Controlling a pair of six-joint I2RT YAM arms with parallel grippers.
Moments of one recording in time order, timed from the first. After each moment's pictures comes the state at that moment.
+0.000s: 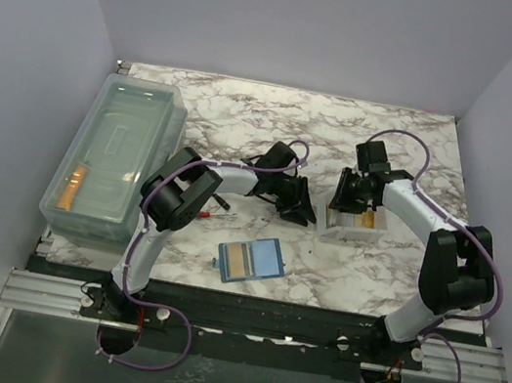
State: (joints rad) left arm -0.68 2.17 1.37 -0.01 0.72 -0.95; right arm 0.30 1.66 1.11 -0.55 -0.05 0.42
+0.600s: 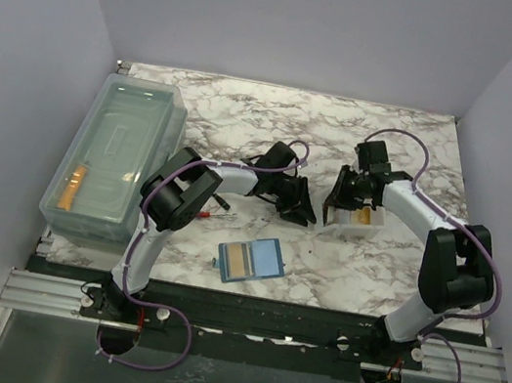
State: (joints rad) left arm -0.68 2.17 1.37 -0.01 0.72 -0.95; right arm 0.29 1.67 1.10 -0.47 -0.14 0.43
